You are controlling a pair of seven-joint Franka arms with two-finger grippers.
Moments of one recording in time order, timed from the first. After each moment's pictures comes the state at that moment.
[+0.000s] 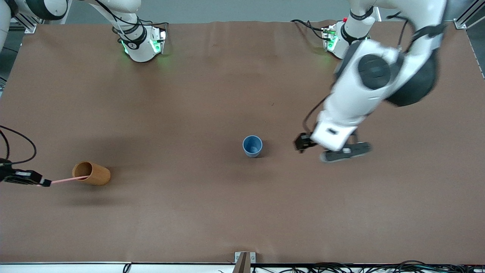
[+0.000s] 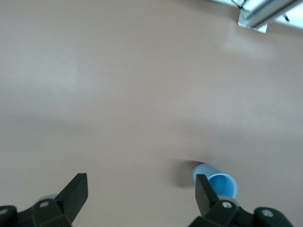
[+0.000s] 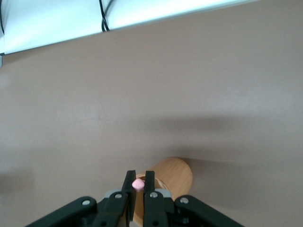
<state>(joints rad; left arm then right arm) -0.20 0.33 -0.24 -1.43 0.05 1.88 -0.63 -0.32 0.60 -0.01 -1.26 0.40 1.88 -0.44</state>
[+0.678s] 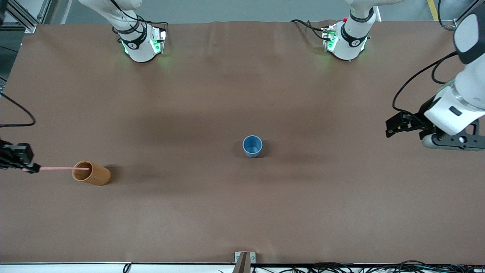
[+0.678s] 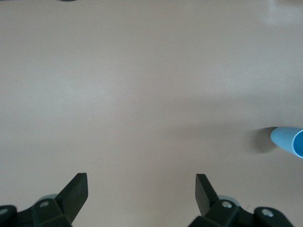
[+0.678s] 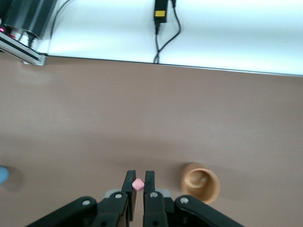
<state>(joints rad) 0.09 0.20 -0.24 -1.43 0.02 1.69 -0.05 -0.05 0.33 0.01 -1.25 0.18 1.82 -0.18</state>
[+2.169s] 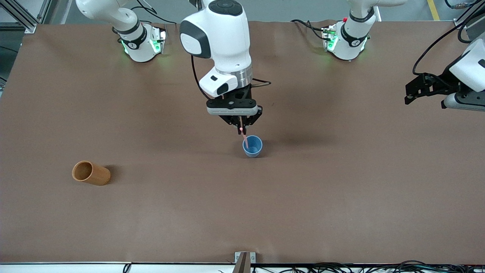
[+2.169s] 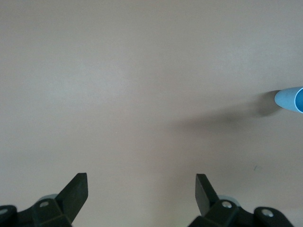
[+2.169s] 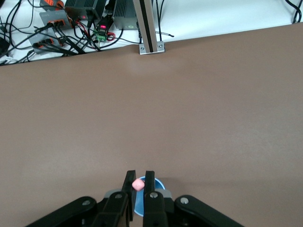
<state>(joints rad) -0.10 0.04 -0.01 -1.48 -0.01 1.54 0.04 0.79 0.49 0.01 -1.30 -0.31 2.13 1.01</state>
